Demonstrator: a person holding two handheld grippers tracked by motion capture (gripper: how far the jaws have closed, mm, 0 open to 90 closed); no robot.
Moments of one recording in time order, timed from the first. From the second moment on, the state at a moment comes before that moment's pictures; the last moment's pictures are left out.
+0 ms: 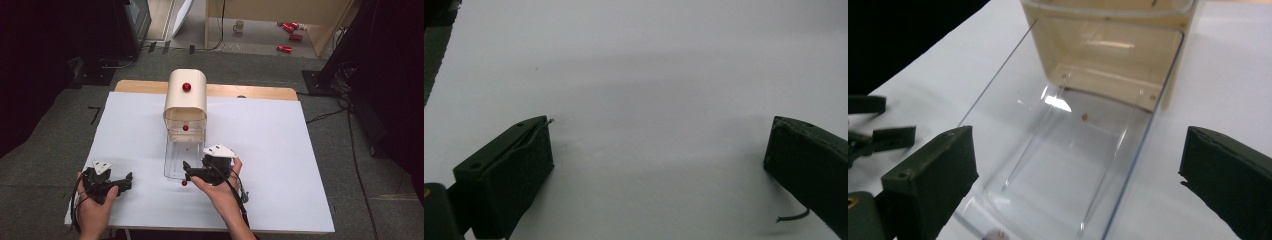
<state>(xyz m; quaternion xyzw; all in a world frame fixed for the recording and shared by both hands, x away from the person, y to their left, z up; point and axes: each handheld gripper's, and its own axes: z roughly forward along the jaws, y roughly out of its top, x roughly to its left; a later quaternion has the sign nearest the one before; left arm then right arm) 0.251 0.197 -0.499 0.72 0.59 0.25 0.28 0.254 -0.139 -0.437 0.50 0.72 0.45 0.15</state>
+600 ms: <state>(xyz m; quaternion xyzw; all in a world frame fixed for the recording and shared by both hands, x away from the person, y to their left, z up) 0.251 0.197 -0.499 0.72 0.59 0.25 0.27 0.208 -0.143 -0.461 0.49 0.74 0.42 0.17</state>
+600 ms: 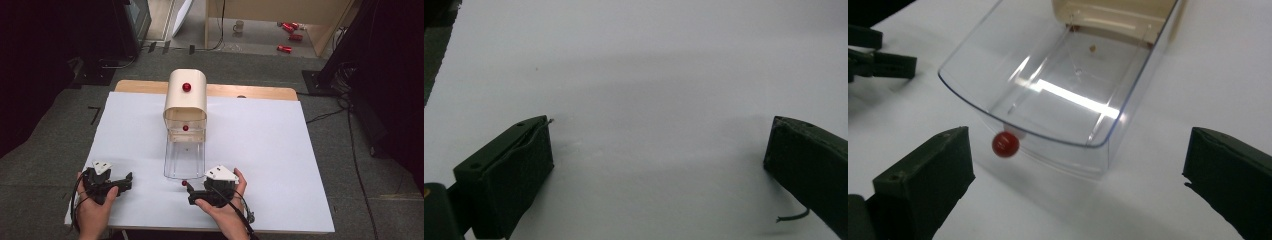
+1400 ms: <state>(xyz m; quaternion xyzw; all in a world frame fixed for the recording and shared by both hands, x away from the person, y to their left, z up) 0.251 0.197 -0.499 0.72 0.59 0.25 0.27 0.199 -0.116 -0.499 0.53 0.75 0.36 0.15</state>
